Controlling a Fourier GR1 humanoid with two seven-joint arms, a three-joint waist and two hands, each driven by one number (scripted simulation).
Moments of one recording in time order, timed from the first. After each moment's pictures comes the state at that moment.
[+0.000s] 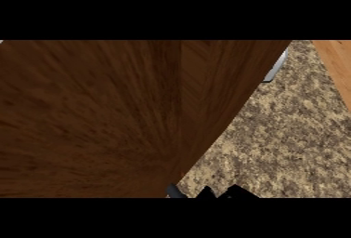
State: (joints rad) left arm 0.33 0.74 -0.41 -2.18 0.83 0.13 -0.49; right arm -0.76 -0.02 0.46 -2.32 -0.17 -0.16 1.01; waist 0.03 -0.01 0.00
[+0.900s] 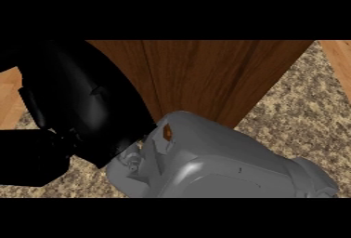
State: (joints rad) left arm 0.45 0.91 -0.03 -2.04 1.12 -0.29 -0.49; right arm -1.24 0.00 0.54 -1.53 -0.16 -0.45 0.66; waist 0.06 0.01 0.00
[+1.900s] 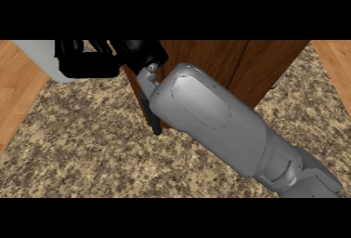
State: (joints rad) left arm 0.46 0.93 0.11 -2.04 1.20 -0.33 -0.42; right arm -1.30 -0.01 0.46 -1.04 -0.22 -0.31 0.21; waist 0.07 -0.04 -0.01
